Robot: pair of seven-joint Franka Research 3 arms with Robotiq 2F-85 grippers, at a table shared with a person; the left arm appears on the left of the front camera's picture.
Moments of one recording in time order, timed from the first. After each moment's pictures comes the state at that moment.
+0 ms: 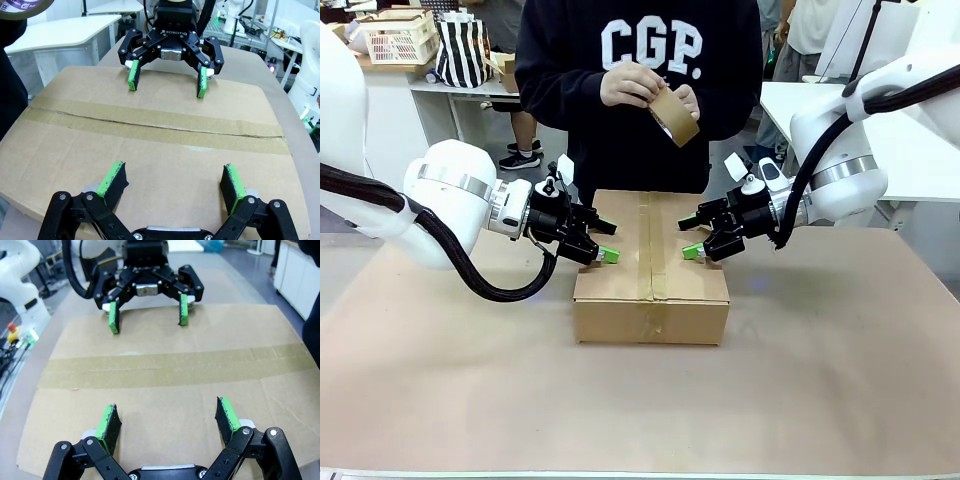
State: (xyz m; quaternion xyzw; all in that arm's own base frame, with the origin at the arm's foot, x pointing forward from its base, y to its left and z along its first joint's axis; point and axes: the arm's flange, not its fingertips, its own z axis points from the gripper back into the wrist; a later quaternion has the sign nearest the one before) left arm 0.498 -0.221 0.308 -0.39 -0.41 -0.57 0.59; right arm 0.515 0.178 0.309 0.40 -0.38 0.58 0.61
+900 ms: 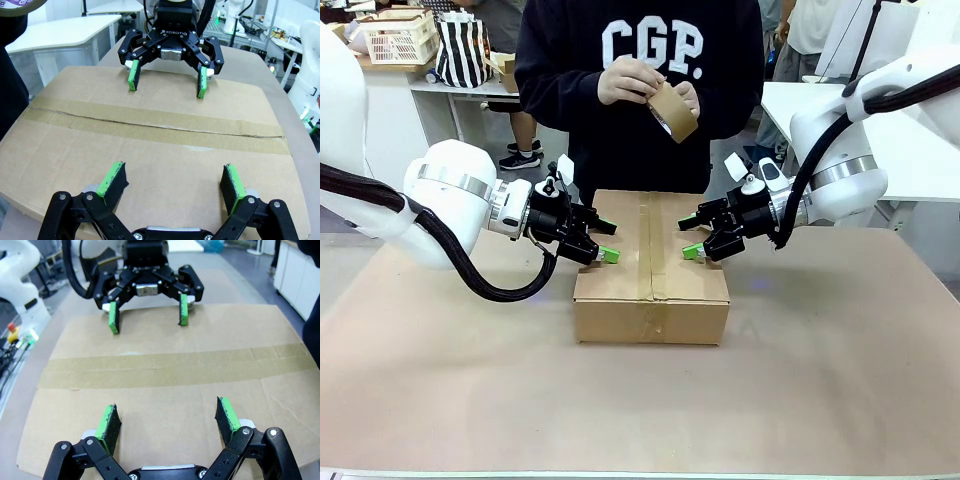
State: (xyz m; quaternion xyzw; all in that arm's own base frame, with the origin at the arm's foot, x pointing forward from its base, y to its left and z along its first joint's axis) left arm 0.498 -0.221 0.308 -0.39 -0.41 -0.57 0.59; right arm 0.515 0.178 0.309 0.40 -0.38 0.58 0.61
